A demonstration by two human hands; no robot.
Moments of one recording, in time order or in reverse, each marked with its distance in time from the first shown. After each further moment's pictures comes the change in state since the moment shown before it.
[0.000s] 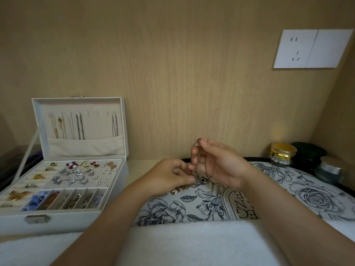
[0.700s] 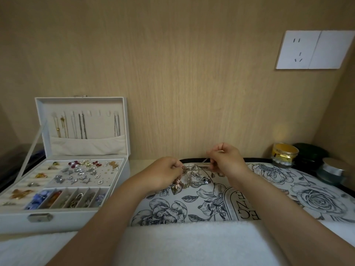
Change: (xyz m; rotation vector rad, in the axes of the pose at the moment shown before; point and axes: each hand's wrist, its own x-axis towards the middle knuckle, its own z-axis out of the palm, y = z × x) left_hand 0.005 0.000 -0.013 0.256 0.055 -0.085; right_hand 0.000 0.006 -0.010 -0.510 0.643 -0.017
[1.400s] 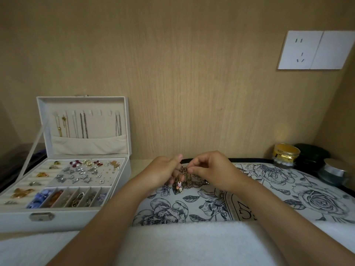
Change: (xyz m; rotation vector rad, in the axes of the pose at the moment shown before) left_hand -0.005 0.001 0.002 -0.330 0.067 -0.105; right_hand -0.012 0.004 0.012 -0.542 -0.376 -0.386
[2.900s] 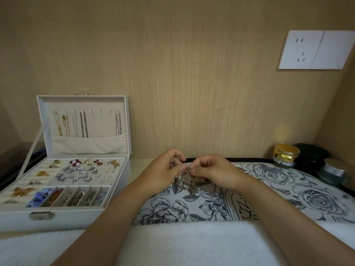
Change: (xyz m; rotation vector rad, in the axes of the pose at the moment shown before) left_hand 0.005 -0.017 0.001 0.147 0.062 0.374; right_hand 0.000 0.005 -0.002 0.288 -0.124 0.165
